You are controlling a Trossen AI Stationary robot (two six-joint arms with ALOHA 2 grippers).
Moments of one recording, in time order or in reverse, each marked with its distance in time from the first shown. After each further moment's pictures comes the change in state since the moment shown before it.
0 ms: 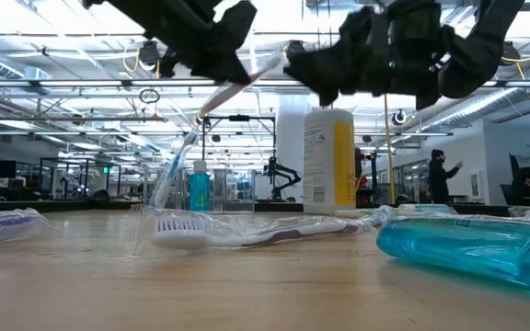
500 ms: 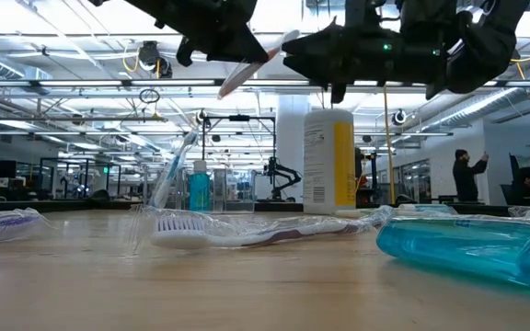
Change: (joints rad) left arm 0.002 0.007 0.000 0.174 0.114 0.136; right arm 0.107 0.000 0.000 0.093 0.399 0.138
